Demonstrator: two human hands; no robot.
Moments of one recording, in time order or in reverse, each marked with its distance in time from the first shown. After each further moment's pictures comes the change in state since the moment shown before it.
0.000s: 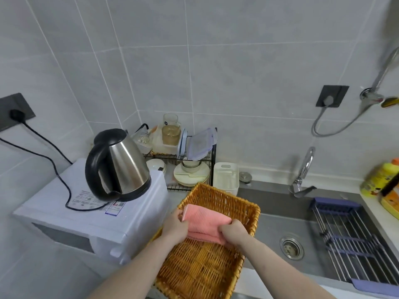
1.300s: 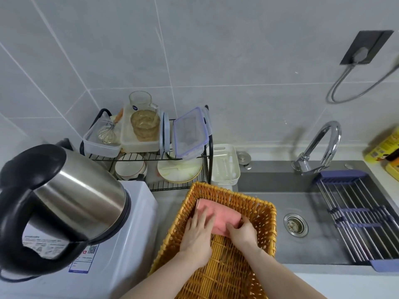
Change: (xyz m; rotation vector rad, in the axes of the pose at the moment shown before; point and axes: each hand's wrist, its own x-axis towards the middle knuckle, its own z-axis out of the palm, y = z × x) left_hand 0.112 -0.027 0.082 0.767 -0.313 0.601; right_hand 0.103 0.013 0.038 0.100 0.314 0.154
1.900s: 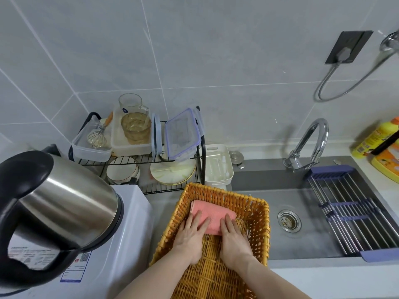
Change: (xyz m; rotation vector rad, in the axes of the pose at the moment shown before) left_hand 0.016 -0.013 0.007 0.150 -0.235 -0.014; right_hand -0.020 0.017 0.011 -0.796 -0.204 -0.346
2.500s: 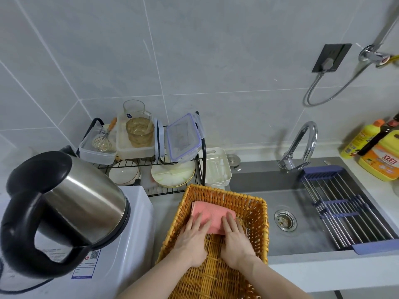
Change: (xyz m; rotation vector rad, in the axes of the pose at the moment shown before) left_hand -0.045 0.002 -0.028 -0.199 0.026 0.041; right_hand -0.022 -0.008 -0.006 0.124 0.057 0.020
